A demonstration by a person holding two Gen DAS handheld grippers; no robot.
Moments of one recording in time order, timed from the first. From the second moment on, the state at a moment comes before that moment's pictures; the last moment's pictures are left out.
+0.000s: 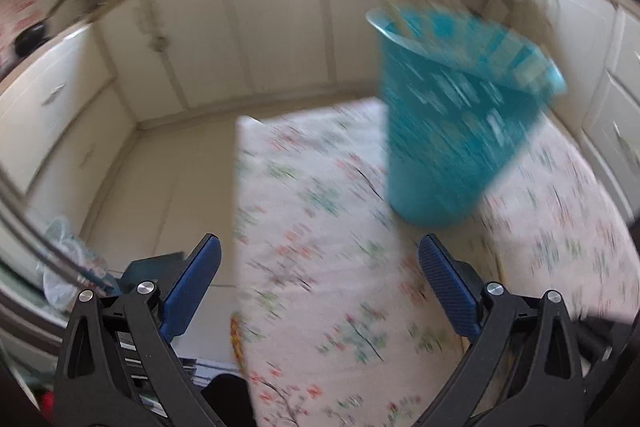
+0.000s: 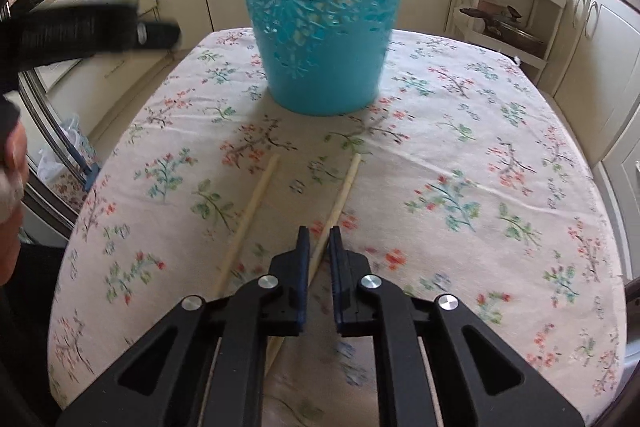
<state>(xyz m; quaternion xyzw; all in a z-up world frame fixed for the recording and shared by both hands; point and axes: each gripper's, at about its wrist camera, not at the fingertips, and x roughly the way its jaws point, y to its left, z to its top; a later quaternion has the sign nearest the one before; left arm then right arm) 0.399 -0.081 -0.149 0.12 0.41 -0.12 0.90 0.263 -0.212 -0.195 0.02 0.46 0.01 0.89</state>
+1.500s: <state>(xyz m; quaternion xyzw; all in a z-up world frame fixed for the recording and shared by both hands) 0.340 -0.153 -0.193 0.15 0.47 -0.28 0.82 0.261 -0.279 -0.200 0.13 0.43 0.05 0.89</state>
